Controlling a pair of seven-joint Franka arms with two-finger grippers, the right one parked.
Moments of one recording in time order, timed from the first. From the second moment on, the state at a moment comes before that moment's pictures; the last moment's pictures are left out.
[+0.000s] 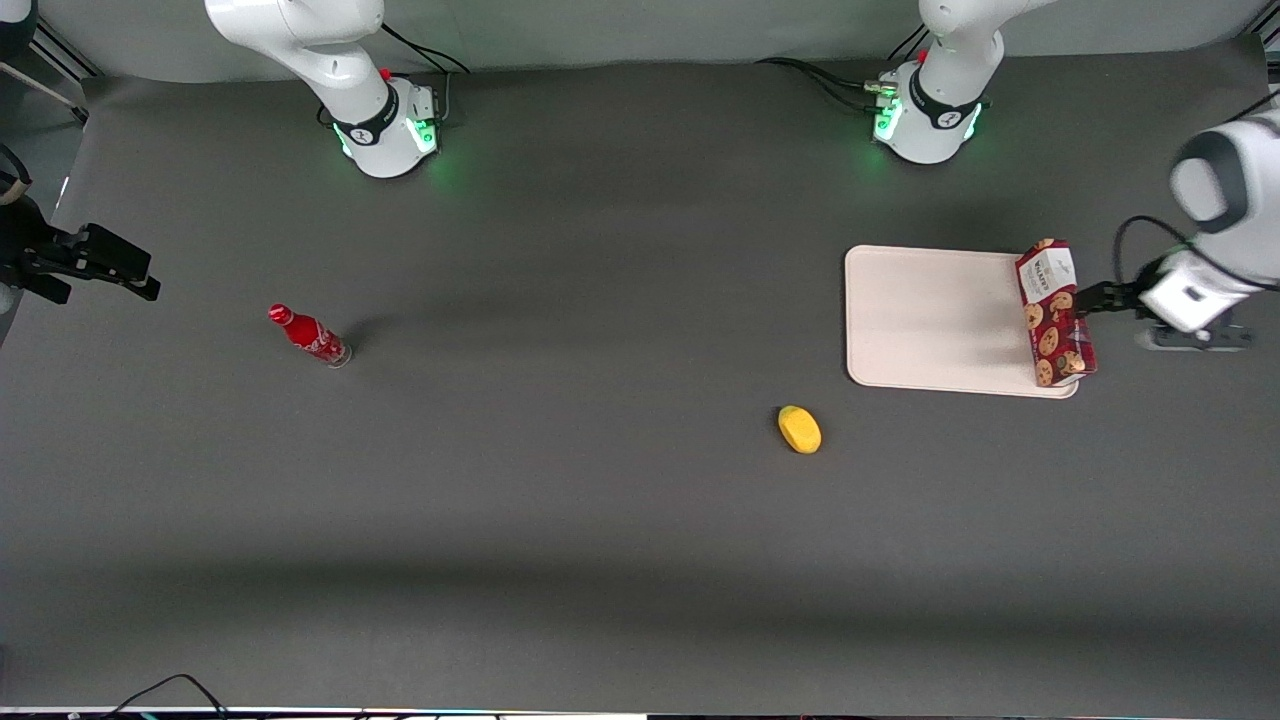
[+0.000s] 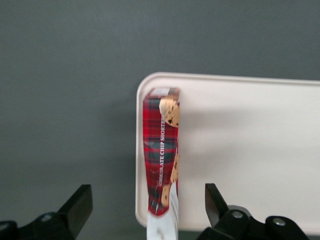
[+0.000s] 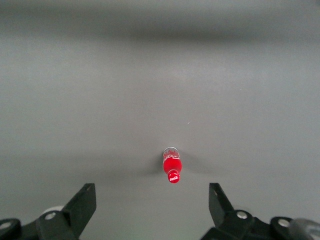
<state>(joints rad) 0.38 0.02 -0.07 -2.27 0.04 2.17 0.31</state>
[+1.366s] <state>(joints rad) 0.00 0.10 -0.07 -1.57 0.00 1.68 0.14</state>
